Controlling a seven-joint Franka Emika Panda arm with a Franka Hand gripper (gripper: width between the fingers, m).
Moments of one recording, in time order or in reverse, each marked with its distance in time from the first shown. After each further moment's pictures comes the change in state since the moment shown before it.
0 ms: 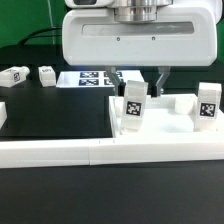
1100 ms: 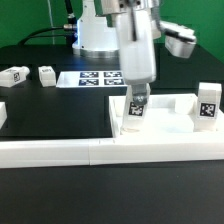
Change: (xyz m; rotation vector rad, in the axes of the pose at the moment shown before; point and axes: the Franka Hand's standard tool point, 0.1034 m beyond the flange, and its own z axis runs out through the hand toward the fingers) arm 0.000 -0.004 0.005 0.124 -0.071 1.442
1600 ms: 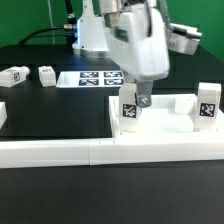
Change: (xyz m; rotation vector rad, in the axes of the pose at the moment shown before) arm 0.003 0.000 0.000 -0.010 0.021 -0.466
